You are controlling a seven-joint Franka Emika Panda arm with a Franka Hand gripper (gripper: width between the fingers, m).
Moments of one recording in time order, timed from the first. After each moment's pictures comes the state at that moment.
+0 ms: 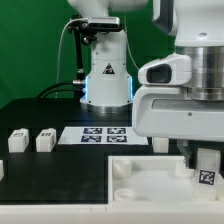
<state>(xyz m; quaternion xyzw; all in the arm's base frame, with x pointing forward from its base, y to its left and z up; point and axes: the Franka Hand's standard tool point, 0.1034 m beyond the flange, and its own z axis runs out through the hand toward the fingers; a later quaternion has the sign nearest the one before) 0.637 0.113 0.074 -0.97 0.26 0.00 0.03</state>
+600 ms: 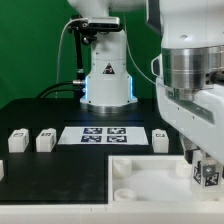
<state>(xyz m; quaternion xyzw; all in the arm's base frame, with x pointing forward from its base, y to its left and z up) 0.629 0.105 0.073 -0.73 0.68 0.03 0.04</state>
